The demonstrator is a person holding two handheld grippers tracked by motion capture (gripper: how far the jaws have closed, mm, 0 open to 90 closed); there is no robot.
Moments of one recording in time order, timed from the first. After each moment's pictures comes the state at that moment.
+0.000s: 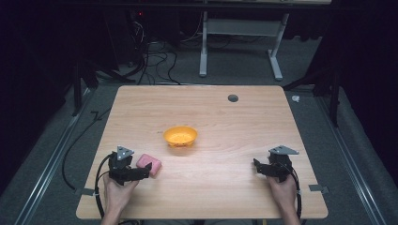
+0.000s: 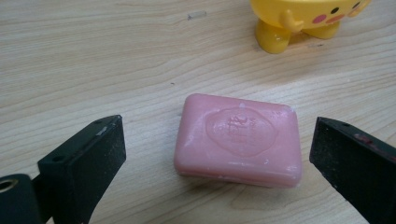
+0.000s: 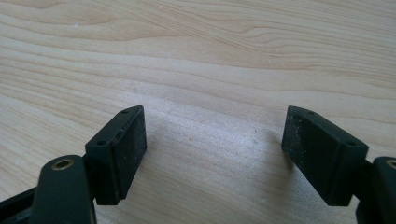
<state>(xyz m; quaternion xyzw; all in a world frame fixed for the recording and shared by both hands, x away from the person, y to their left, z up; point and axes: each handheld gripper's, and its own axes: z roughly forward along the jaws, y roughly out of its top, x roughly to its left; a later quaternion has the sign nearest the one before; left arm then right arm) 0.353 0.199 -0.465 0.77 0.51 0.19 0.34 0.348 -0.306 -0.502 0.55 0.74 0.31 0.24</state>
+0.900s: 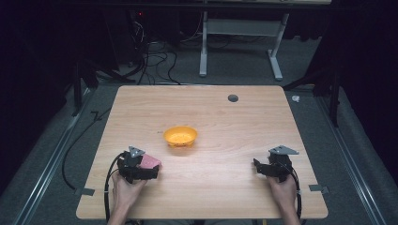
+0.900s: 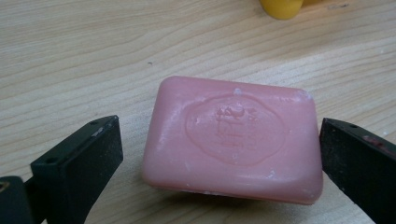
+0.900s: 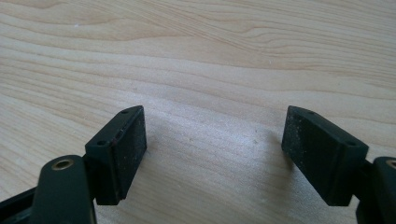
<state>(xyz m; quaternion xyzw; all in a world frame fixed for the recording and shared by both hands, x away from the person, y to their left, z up) 0.368 0.179 -0.489 0.79 0.51 0.18 0.29 0.348 -0.306 -0.502 0.55 0.74 0.31 0.24</state>
